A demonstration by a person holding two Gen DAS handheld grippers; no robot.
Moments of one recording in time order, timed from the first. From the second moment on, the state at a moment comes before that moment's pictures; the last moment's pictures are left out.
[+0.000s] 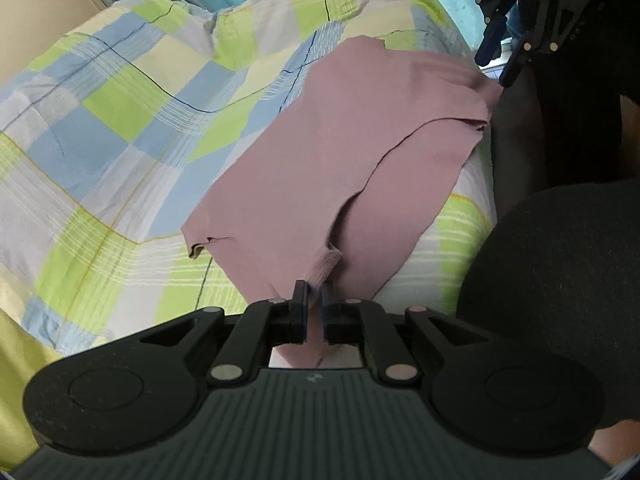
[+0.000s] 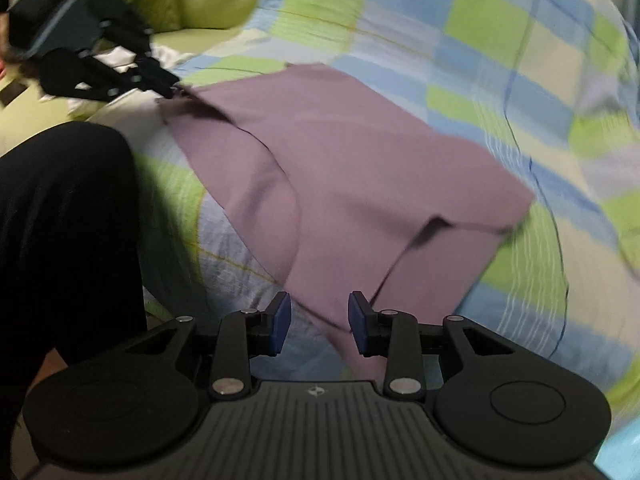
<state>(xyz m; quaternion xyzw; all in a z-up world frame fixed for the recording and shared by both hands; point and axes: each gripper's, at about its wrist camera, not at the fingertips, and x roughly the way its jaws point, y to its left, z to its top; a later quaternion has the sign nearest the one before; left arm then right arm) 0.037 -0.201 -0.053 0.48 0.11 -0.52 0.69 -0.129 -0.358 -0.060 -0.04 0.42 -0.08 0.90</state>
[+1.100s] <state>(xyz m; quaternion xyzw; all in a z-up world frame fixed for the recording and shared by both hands) 0.051 -0.211 -0.060 0.47 0.17 -0.52 0.69 -0.112 -0.386 -0.087 0.11 0.41 -0.14 0.90</state>
